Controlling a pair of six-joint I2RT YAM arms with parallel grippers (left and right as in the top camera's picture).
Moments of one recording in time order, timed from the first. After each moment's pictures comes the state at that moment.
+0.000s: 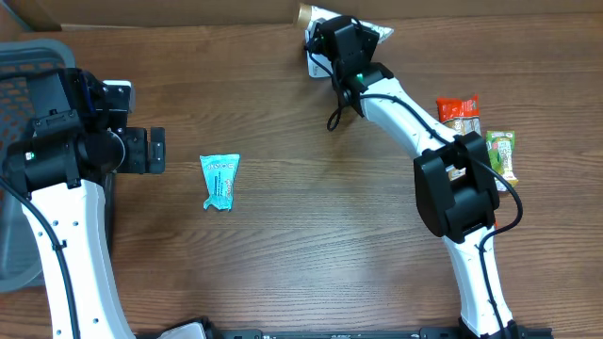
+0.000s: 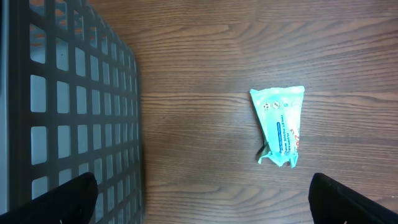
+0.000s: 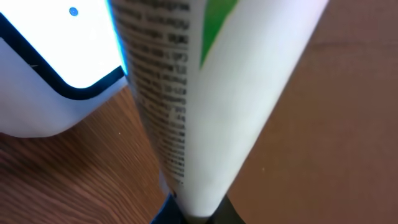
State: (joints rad) left arm 0.28 1.39 1.56 -1.22 -0.01 0.27; right arm 0.46 2.39 1.98 -0.21 0.62 -0.99
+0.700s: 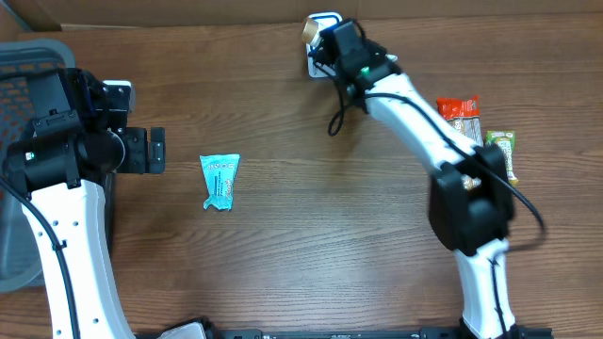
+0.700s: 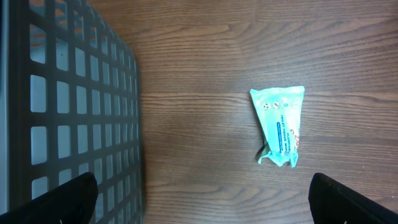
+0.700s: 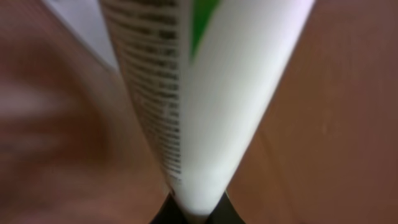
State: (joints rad) left arm 0.28 1.39 1.56 -1.22 -0.01 0.27; right arm 0.47 2.23 1.98 -0.65 0.50 -0.69
